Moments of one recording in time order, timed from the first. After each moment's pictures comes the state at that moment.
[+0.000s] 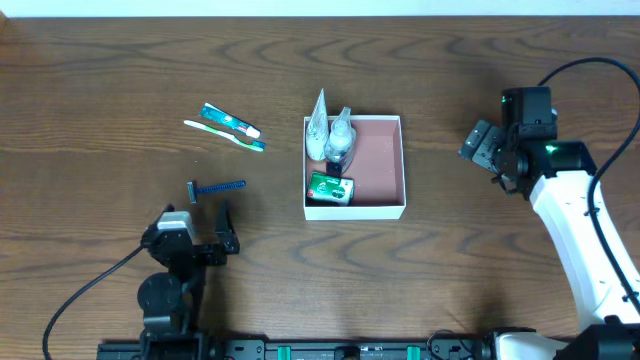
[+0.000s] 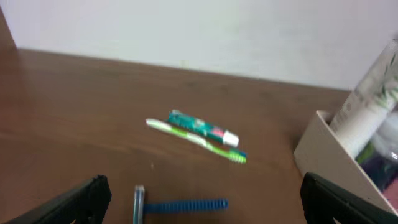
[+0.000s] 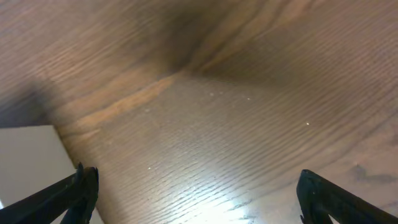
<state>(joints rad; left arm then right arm) 0.04 0.06 0.05 -0.17 0.07 -0.14 0.06 1.44 1.12 -0.80 0.20 0.58</state>
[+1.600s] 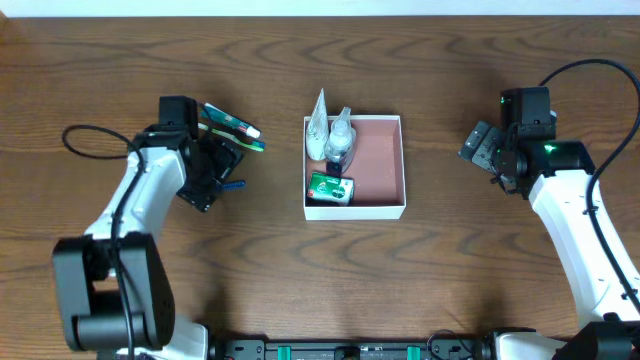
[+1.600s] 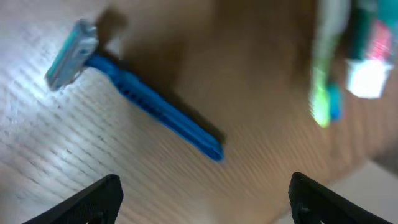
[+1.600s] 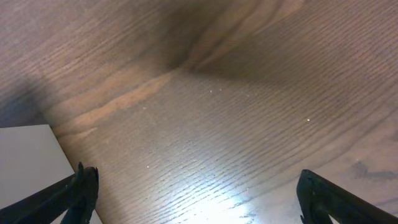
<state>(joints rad) 0.04 1.70 1.07 -0.75 0.17 -0.96 0.06 1.44 1.12 -0.80 0.20 0.59</state>
